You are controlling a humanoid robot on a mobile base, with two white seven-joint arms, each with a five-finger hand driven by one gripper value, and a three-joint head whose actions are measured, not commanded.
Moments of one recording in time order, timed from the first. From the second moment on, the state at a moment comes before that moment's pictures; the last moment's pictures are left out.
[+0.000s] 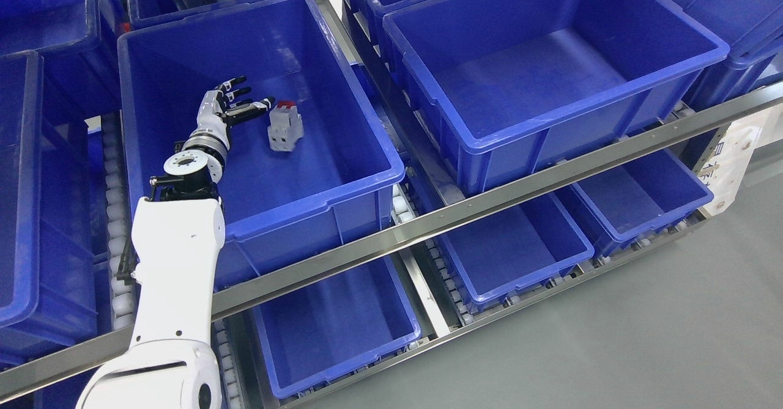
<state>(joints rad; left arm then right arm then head) -1.11 0.06 0.18 -0.74 -0.12 0.32 0.00 0.00 0.00 -0.04 -0.16 -0.04 0.07 0.00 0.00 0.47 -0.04</state>
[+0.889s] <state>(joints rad) -0.92 0.06 0.27 -1.16 -0.09 0.25 -0.01 0.00 0.00 -0.04 -0.16 -0.04 0.07 0.00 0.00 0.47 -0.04</state>
